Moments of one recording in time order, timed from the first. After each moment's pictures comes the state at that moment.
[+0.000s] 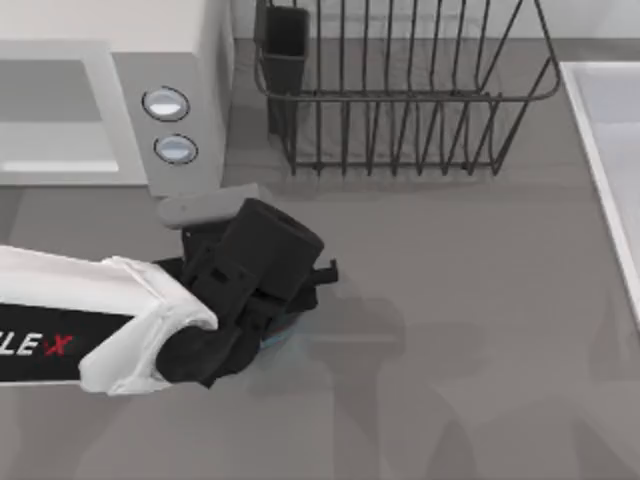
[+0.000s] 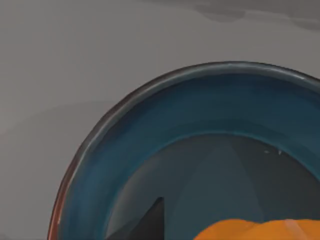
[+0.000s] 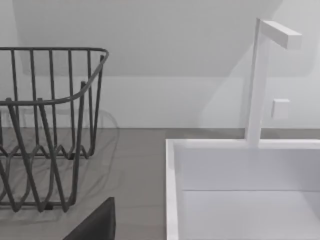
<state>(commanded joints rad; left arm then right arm) -0.77 1.69 0.74 0.05 -0.56 -0.71 0.00 0.00 0.00 0.00 0.00 0.00</state>
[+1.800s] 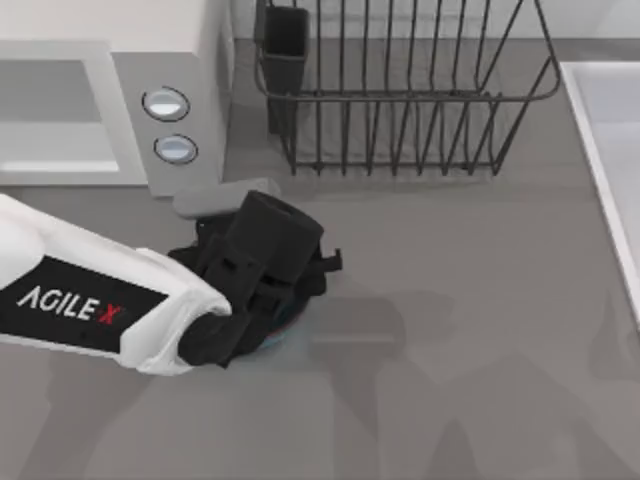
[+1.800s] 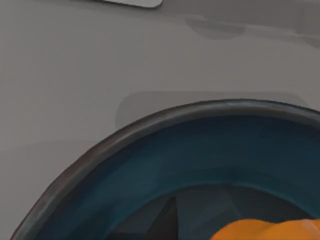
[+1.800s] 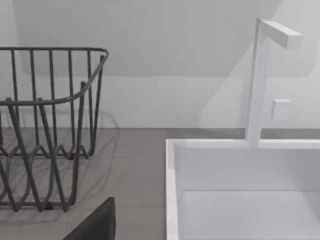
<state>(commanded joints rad) -0.71 1.87 0.77 0.23 -0.52 -0.65 0.00 0.00 0.00 0.00 0.00 0.00</state>
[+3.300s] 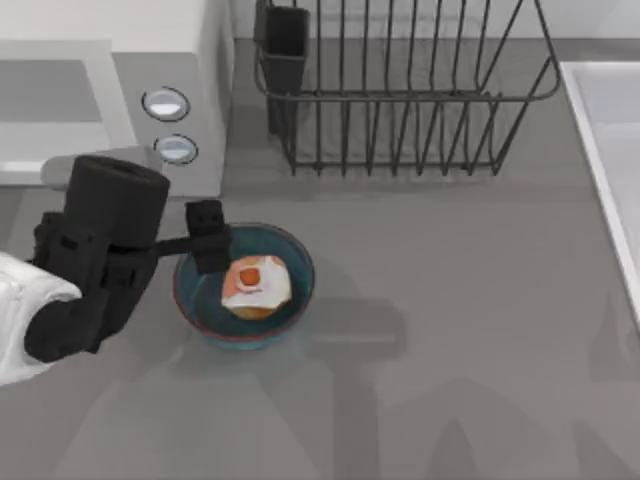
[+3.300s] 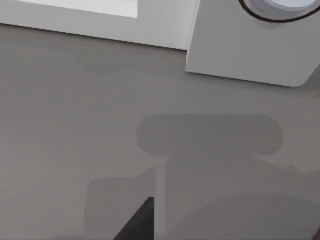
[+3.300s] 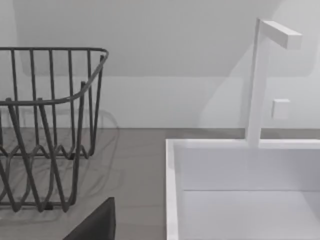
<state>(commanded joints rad) -0.48 1.49 0.60 0.14 -0.41 -0.43 0.00 0.00 0.00 0.00 0.00 0.00</state>
